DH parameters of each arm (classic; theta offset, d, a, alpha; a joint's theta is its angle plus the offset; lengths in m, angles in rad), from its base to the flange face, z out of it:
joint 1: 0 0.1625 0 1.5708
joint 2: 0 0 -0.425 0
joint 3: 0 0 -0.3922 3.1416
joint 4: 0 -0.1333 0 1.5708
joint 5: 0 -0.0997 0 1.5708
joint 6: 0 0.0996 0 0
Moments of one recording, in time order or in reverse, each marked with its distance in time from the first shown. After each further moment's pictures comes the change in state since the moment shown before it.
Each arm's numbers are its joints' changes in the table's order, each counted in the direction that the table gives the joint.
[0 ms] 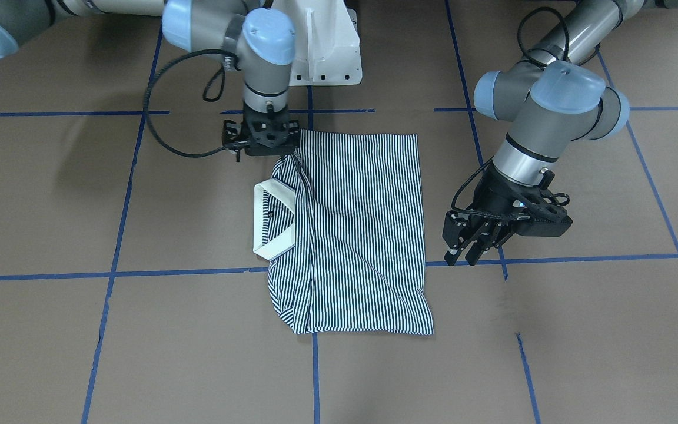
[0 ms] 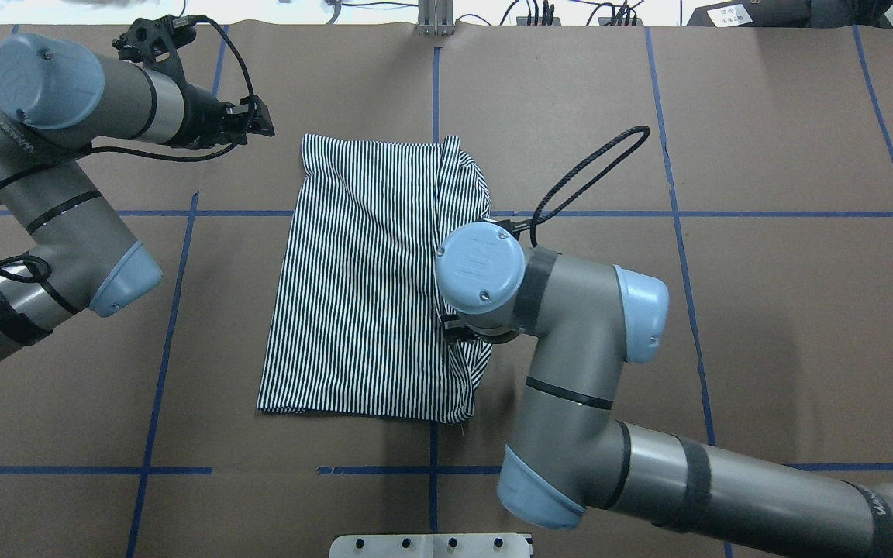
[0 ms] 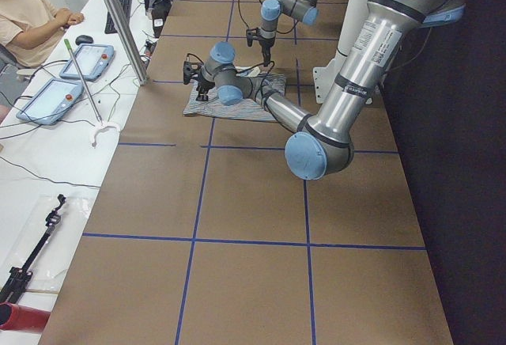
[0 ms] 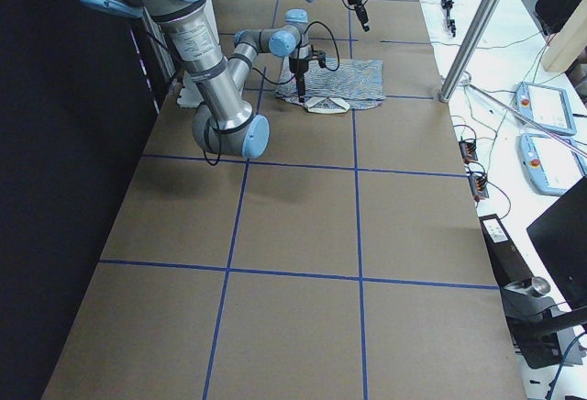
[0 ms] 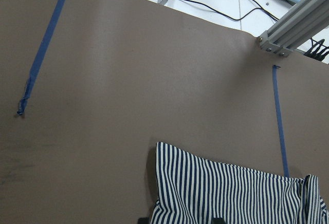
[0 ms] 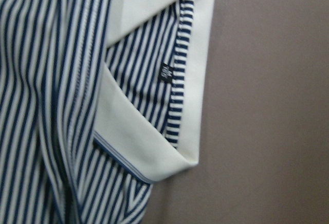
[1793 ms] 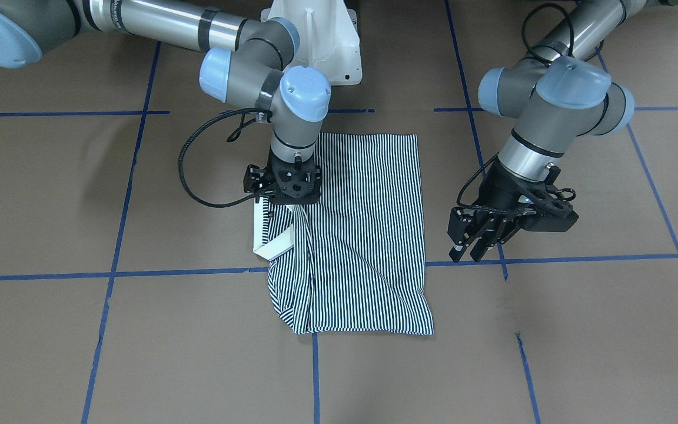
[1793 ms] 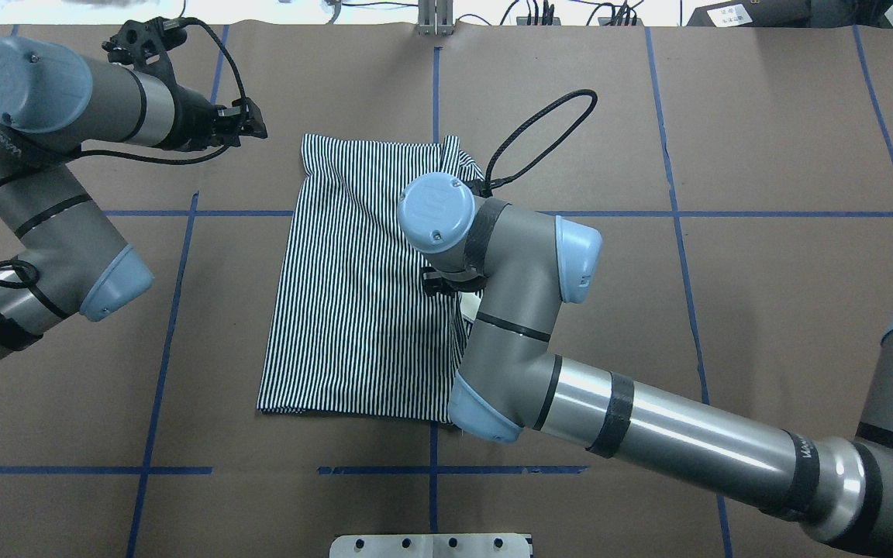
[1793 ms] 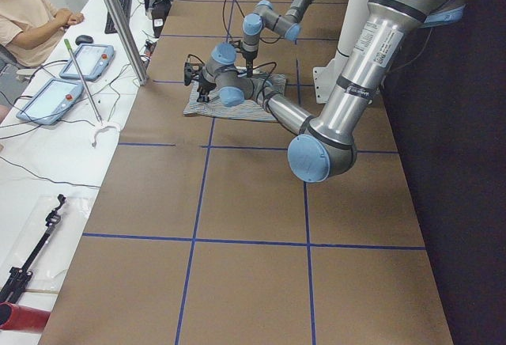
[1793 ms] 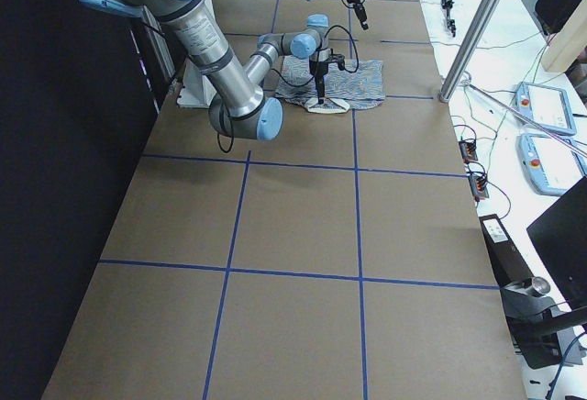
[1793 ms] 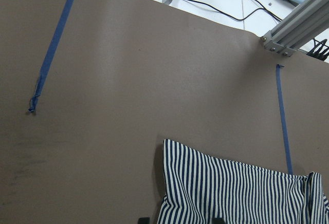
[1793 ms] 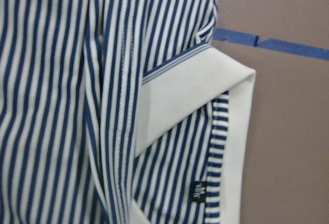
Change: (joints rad) left arm -0.003 0.019 -0.023 -0.003 0.000 0.001; right arm 0.077 0.079 -0.235 -0.107 -0.014 -0.043
